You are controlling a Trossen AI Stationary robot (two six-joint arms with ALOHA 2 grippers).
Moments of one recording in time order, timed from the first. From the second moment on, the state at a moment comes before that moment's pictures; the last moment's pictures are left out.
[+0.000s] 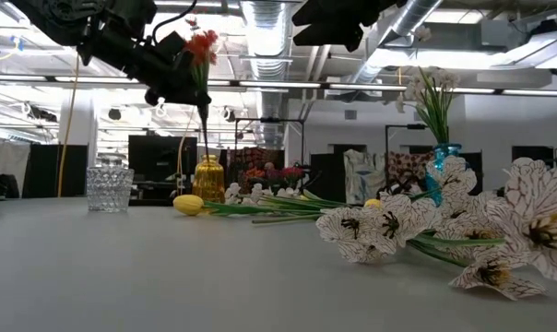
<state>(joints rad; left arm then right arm) 0.63 1.02 0.59 0.14 -0.04 0.01 0.10 1.43 1.11 -0.13 0.14 0.06</state>
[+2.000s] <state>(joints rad) 0.33 0.56 0.59 -0.58 0.26 -0.02 0.14 1.43 0.95 -0.67 0.24 0.55</state>
